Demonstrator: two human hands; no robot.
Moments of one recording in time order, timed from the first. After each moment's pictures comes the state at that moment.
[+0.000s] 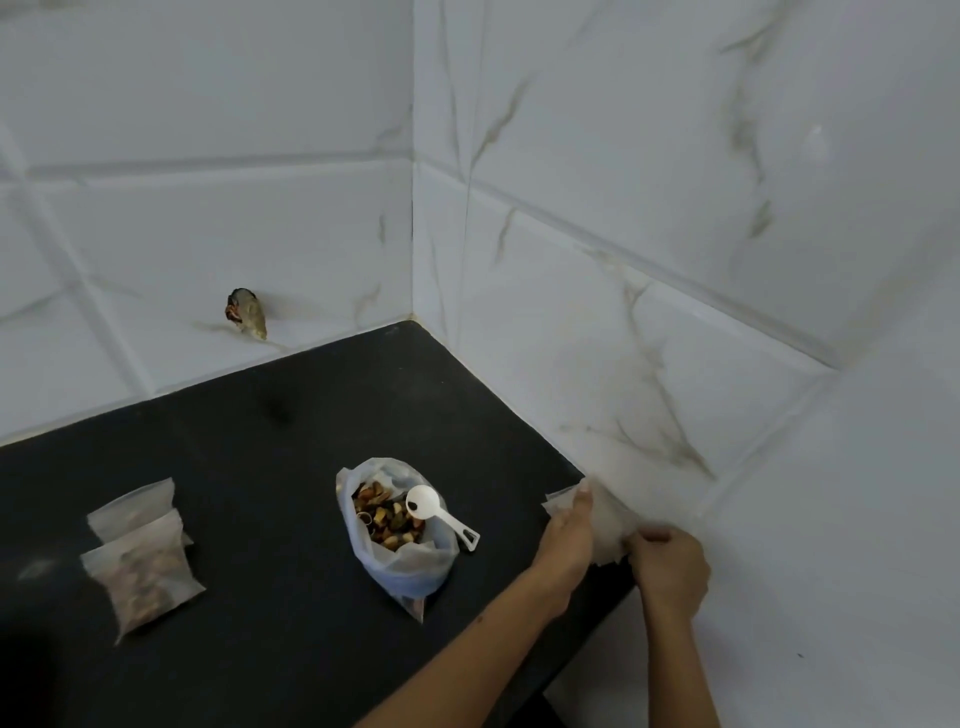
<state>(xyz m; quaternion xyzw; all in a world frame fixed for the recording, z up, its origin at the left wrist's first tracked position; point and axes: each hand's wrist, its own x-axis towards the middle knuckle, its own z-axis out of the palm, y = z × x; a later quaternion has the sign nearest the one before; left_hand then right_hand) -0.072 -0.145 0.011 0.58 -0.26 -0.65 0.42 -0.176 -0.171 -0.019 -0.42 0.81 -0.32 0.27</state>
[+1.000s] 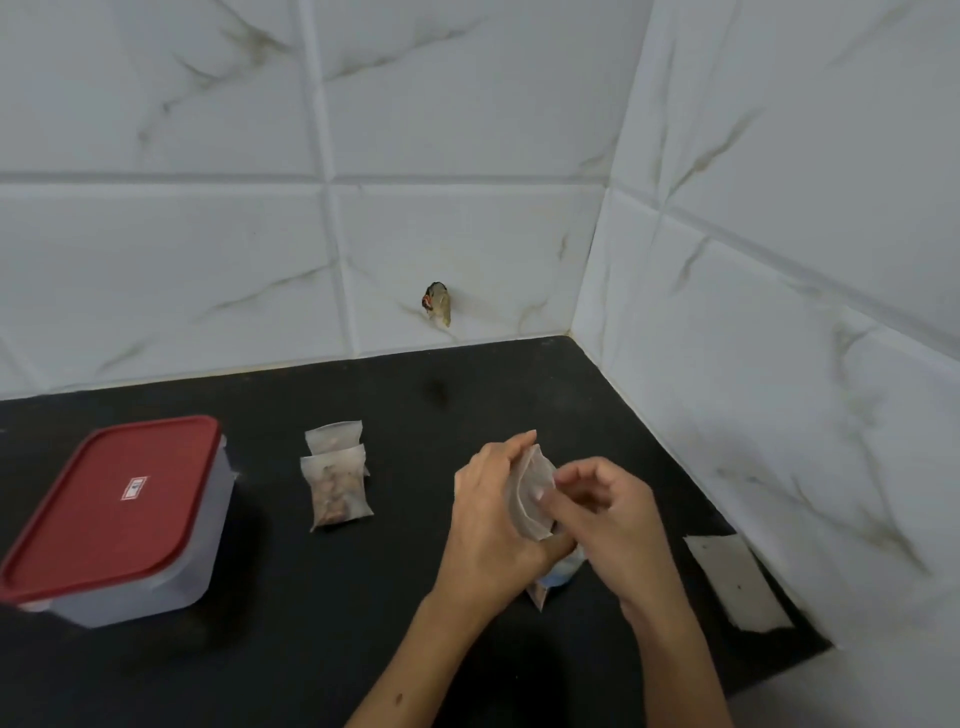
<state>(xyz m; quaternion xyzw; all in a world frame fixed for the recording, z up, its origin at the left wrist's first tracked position) 0.073 -0.022 0.039 0.68 -0.49 -0.04 0.55 -0.029 -0.088 0.084 -0.68 0.40 -0.29 0.54</state>
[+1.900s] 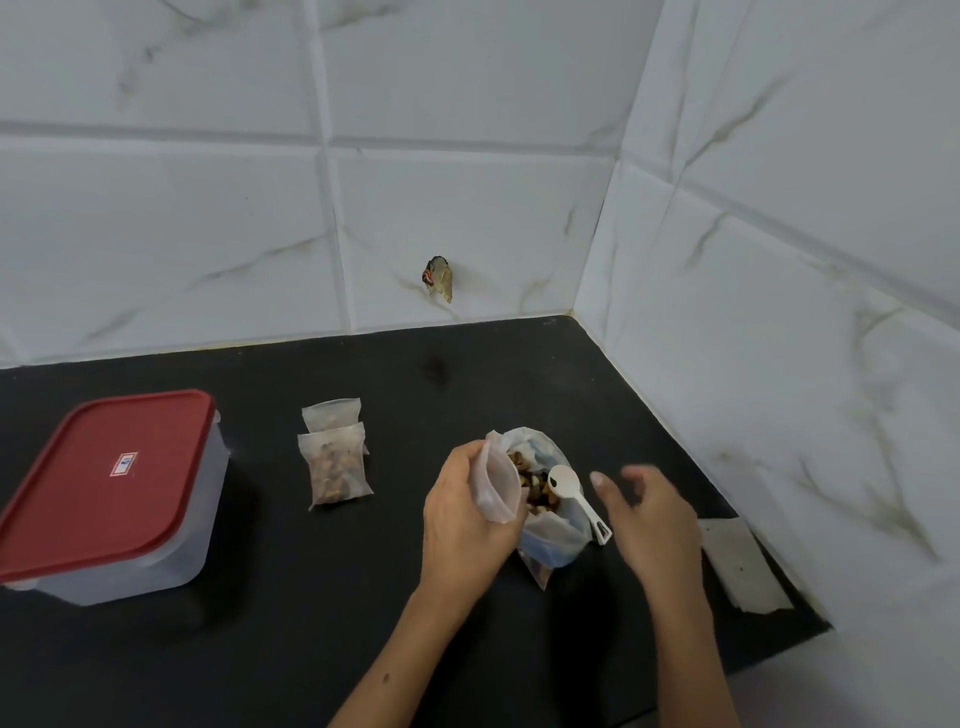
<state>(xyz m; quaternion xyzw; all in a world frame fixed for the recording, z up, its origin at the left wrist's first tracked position) 0.084 -0.011 0.008 0.73 -0.36 -0.09 0.58 -0.040 -0.118 0.040 -0.73 0.59 -0.17 0.30</state>
